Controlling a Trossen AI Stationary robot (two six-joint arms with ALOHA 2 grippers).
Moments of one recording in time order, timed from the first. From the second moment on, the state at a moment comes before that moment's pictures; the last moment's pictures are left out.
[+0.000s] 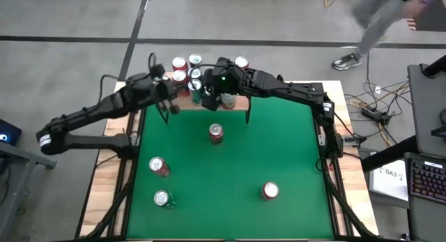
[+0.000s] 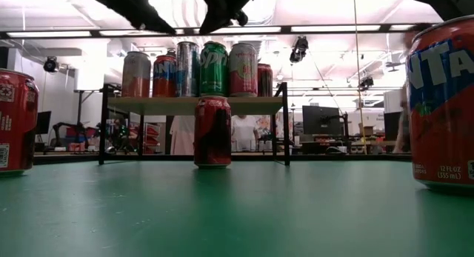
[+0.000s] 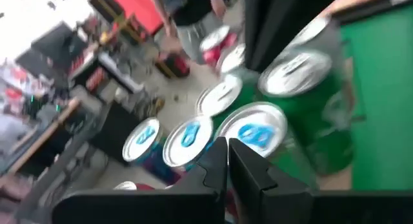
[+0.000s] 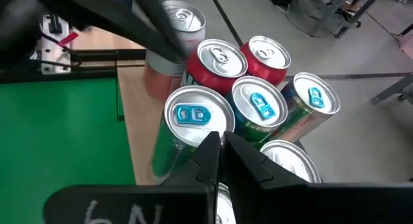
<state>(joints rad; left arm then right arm) 0.45 0.92 0.90 -0.23 -0.19 0.56 -0.24 2.04 2.20 -0.67 0.23 -0.20</state>
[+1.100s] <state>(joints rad) 0.46 1.02 0.94 -0.28 -0.19 0.53 -0.25 2.08 2.18 -0.61 0.20 -0.18</state>
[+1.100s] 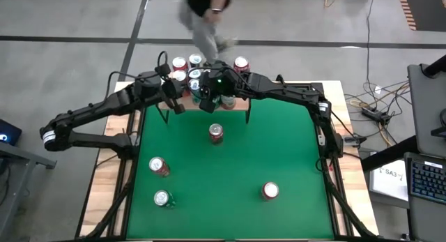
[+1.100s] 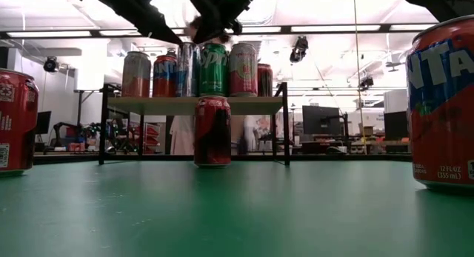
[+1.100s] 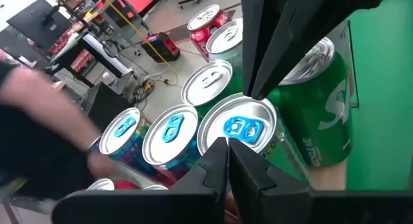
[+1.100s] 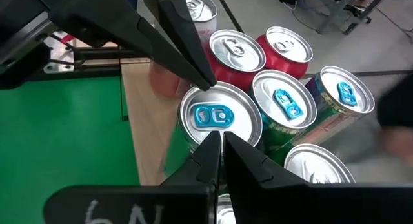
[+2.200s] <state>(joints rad) 0.42 0.94 0.95 -0.30 -0.20 0.40 -0.25 2.06 2.18 -0.60 0.21 -0.21</state>
